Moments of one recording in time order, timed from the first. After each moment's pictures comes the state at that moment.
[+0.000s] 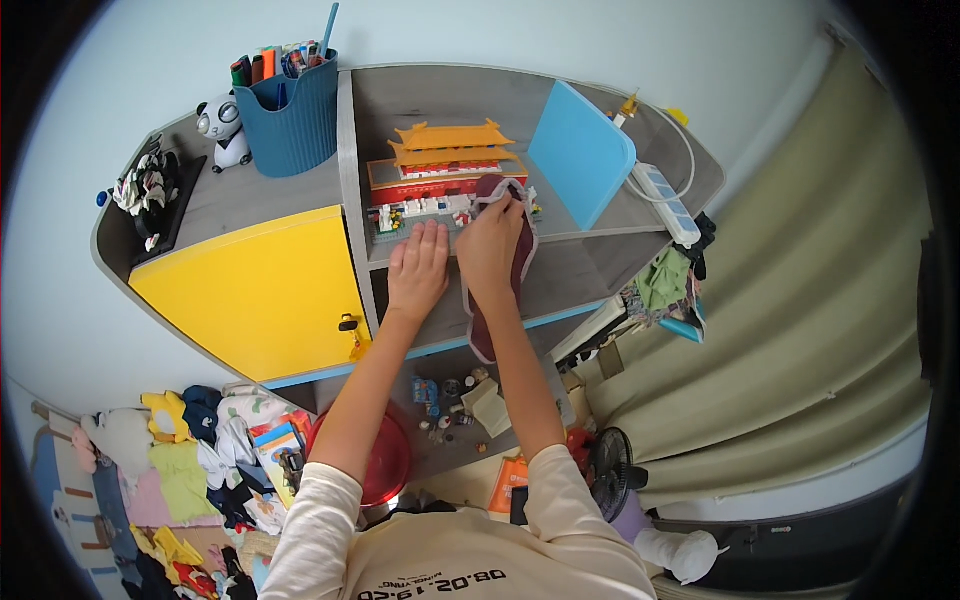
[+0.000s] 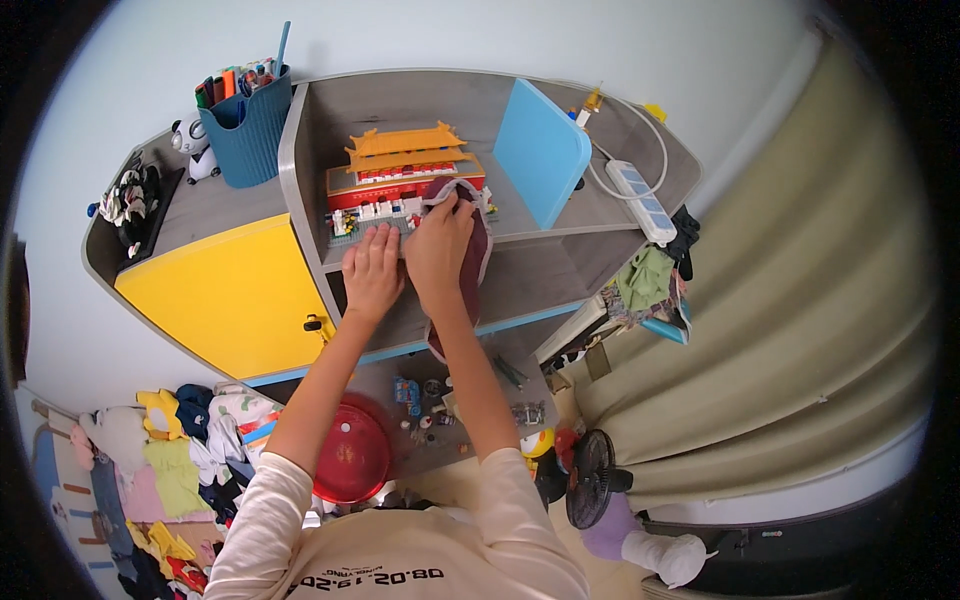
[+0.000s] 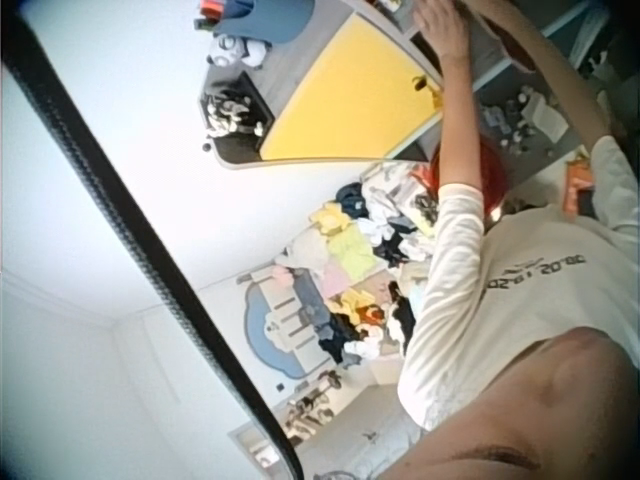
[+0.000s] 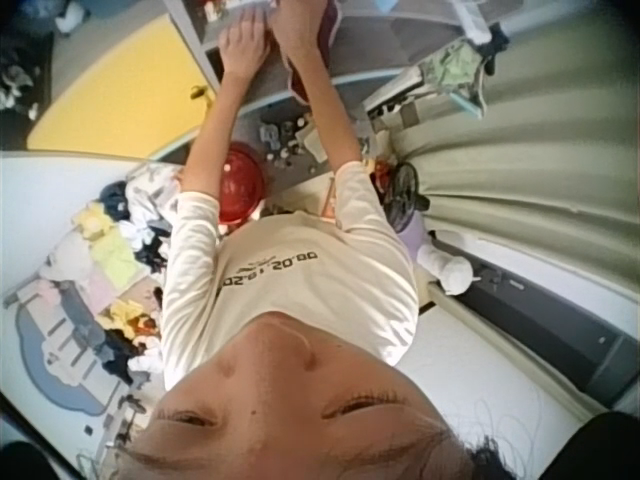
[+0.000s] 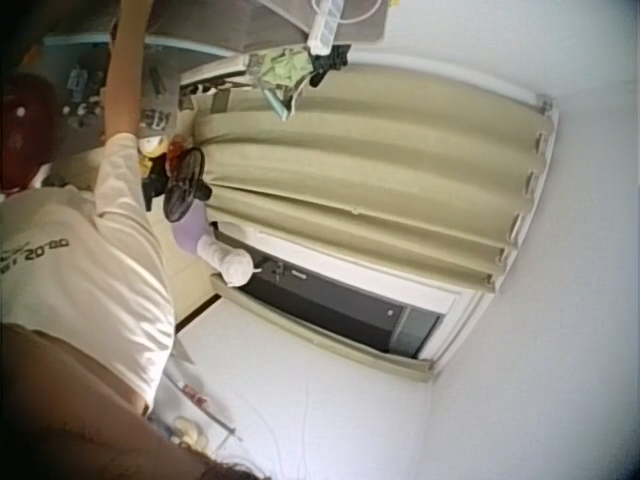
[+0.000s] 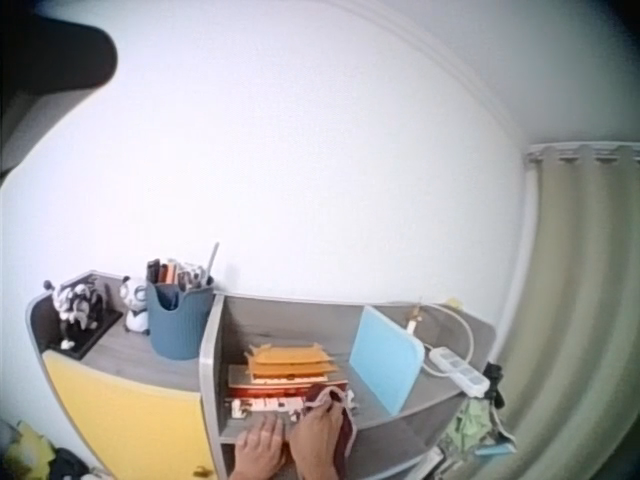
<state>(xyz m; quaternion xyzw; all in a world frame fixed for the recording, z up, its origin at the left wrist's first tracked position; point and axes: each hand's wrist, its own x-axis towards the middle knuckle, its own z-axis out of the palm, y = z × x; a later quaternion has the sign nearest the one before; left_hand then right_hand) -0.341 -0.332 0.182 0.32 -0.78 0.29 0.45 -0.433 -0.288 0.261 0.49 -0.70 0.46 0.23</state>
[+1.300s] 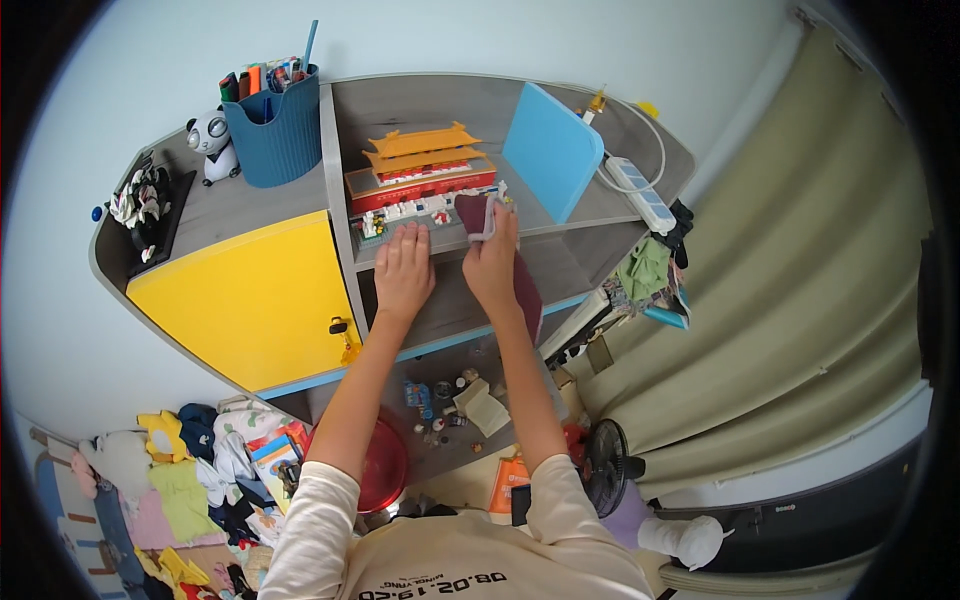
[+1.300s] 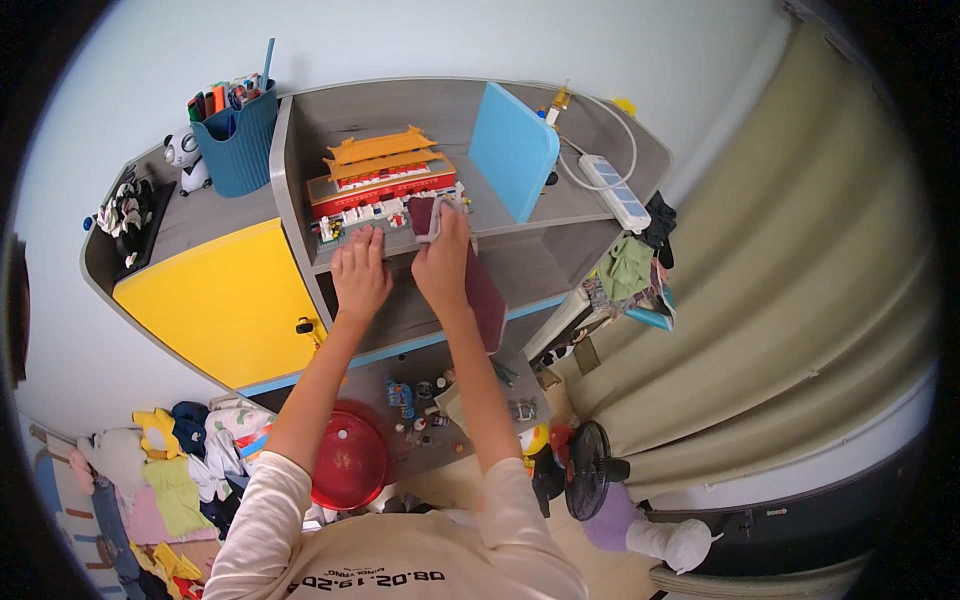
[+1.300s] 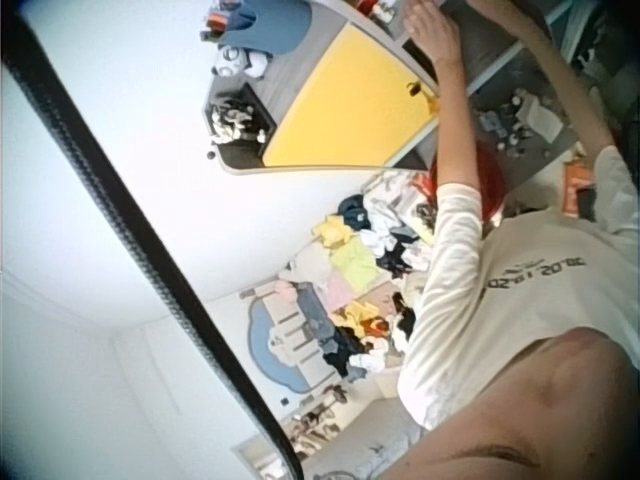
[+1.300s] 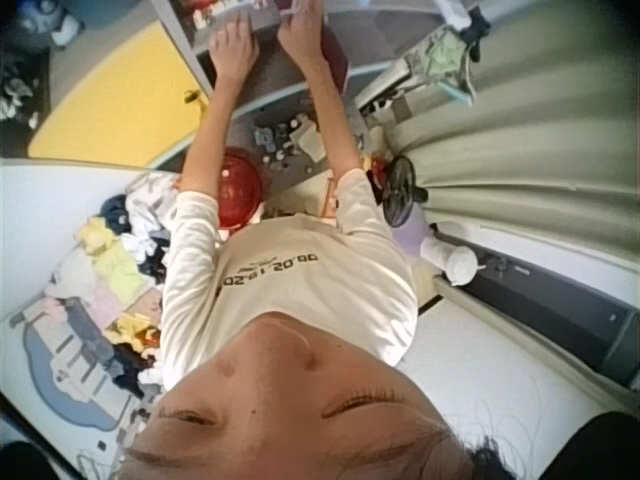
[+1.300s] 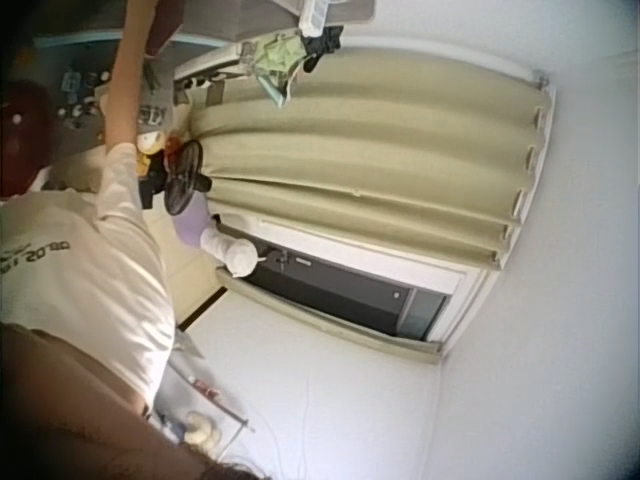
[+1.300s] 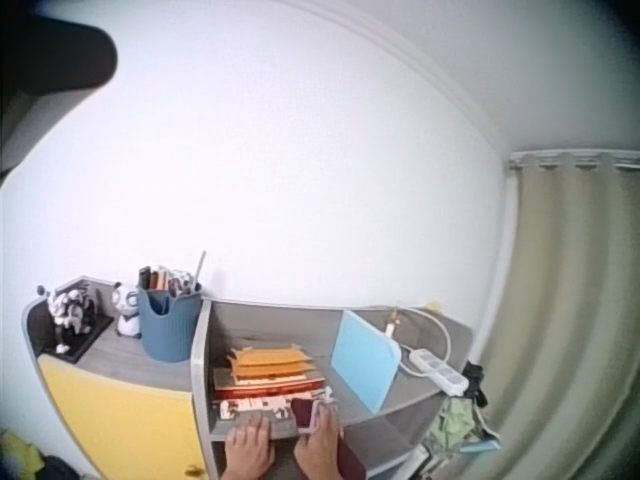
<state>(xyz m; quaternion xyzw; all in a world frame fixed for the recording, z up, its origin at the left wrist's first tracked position) -0.342 -0.324 0.190 0.33 -0.79 0.22 0.46 -0.456 -0.255 0.247 0.55 -0.60 0.55 0.19</state>
